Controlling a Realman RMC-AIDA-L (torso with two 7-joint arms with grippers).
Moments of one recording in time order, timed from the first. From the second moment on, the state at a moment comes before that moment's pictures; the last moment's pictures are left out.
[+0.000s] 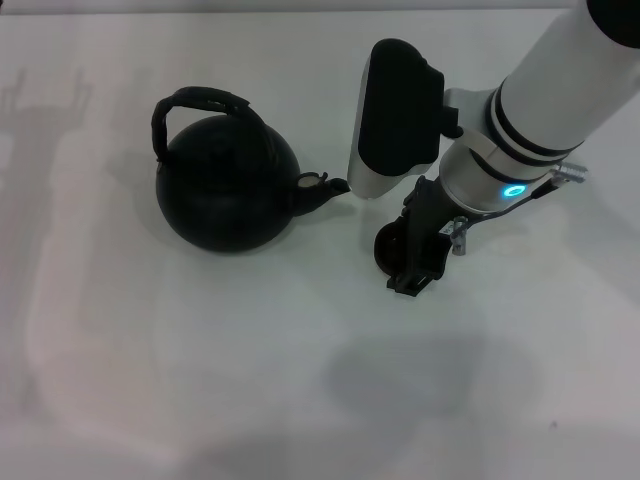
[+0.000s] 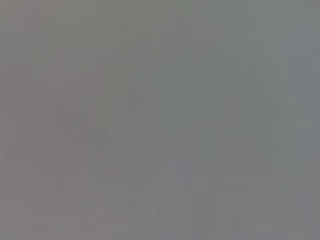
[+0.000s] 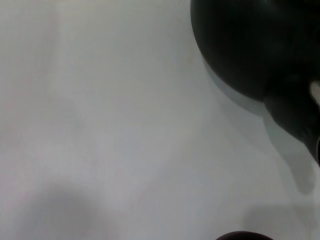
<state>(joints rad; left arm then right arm) -0.51 -2.06 2.32 0.10 -1.06 1.22 -0.21 0.79 2.03 -1.92 -1.10 0.73 1.32 -0.74</state>
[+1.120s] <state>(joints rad) -0.53 -2.06 2.29 0.09 -1.06 1.22 -0.21 0.82 2.03 -1.94 -1.01 0.77 1.29 -0.76</state>
